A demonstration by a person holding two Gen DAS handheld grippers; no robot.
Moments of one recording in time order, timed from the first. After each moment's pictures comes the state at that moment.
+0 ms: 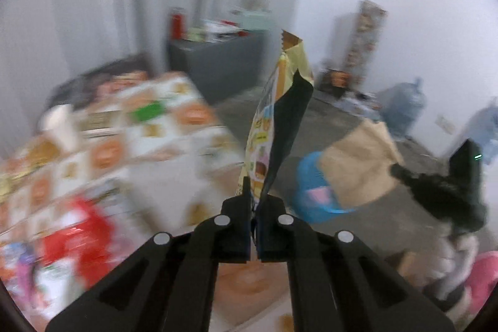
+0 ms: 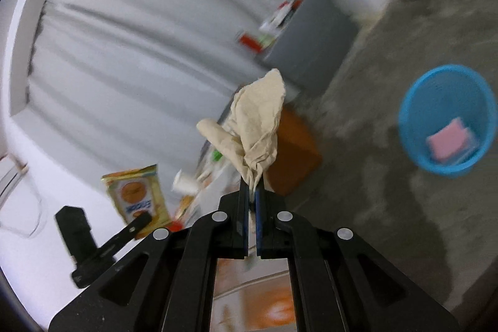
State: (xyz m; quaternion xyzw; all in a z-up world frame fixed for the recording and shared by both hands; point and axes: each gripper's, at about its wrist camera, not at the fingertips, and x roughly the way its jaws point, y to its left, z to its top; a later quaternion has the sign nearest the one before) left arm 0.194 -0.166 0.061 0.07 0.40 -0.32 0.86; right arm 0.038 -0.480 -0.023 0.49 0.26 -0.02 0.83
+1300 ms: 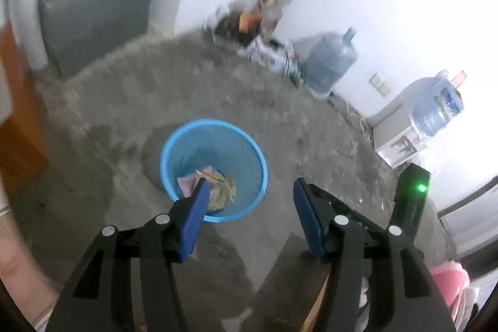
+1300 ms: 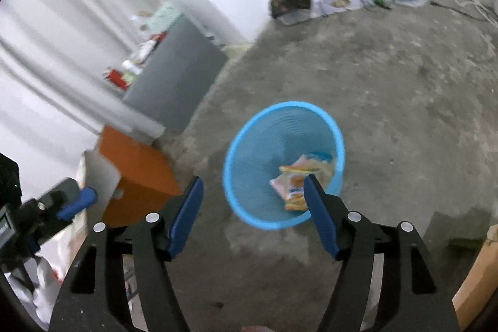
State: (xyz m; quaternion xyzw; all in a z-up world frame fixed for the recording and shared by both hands) left arm 0.211 -0.396 -0.036 0.05 0.48 -0.47 0.74; right arm 0.004 -0.577 -0.101 0.42 0.34 -0.23 0.81
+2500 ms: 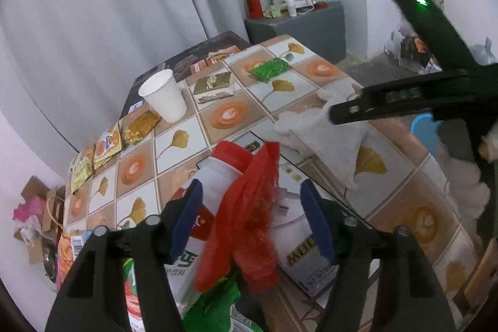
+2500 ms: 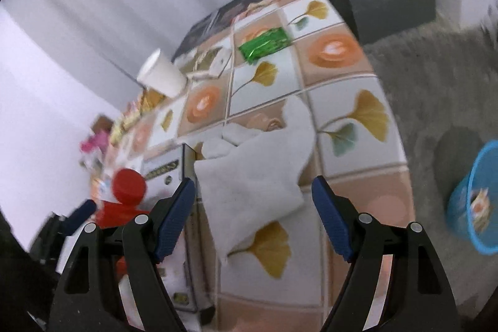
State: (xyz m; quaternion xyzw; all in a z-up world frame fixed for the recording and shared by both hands) left arm 0.223 -0.044 -0.004 0.20 0.39 -0.13 0.89; right arm 0.287 -0.261 -0.040 0.21 0.51 0.11 0.83
